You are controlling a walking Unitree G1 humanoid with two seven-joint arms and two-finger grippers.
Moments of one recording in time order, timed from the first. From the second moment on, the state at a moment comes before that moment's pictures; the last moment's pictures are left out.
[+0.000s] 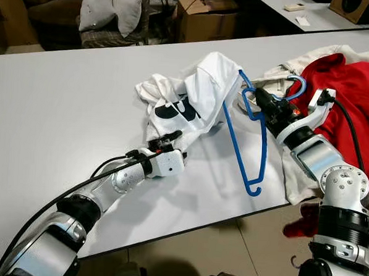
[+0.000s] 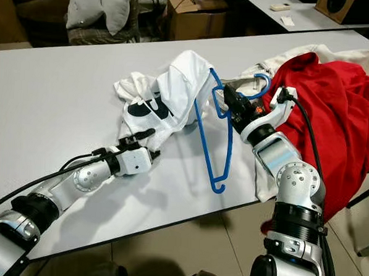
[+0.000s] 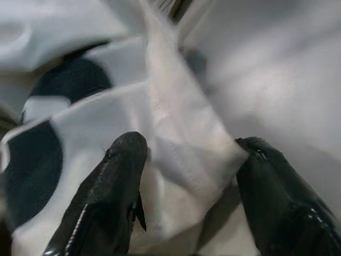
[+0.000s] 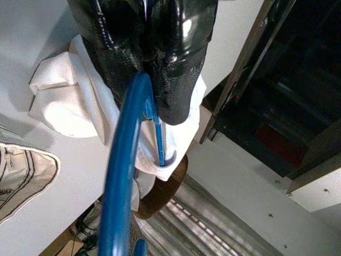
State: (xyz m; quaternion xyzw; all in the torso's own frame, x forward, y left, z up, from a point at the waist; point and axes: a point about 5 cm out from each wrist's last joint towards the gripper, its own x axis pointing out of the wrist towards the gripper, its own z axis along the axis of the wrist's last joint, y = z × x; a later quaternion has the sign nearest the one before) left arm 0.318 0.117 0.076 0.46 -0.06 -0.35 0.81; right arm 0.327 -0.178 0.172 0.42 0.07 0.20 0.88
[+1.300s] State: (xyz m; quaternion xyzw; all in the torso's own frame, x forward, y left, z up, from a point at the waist) left arm 0.303 0.145 0.121 0.41 -0.14 -0.43 0.79; right arm 0.334 -0.182 0.181 0.49 0.04 0.19 0.85
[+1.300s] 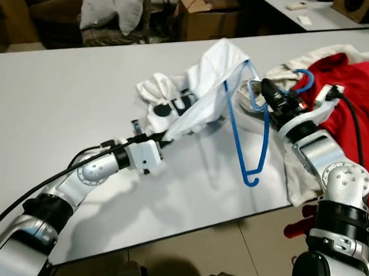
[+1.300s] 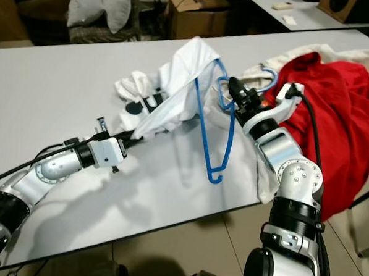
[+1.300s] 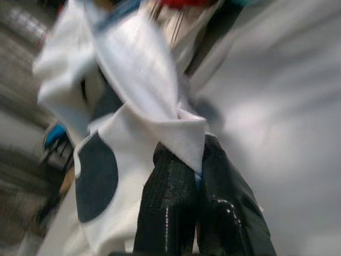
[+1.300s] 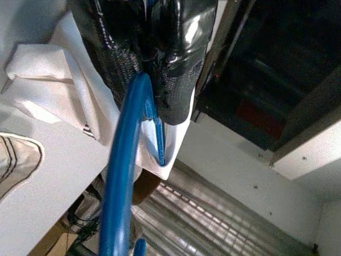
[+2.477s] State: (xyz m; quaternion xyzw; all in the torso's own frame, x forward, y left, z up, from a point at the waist) left arm 0.287 0.083 0.152 0.45 -0.23 -0.49 0.71; right arm 0.369 -0.194 0.176 0.66 0.01 0.04 0.75
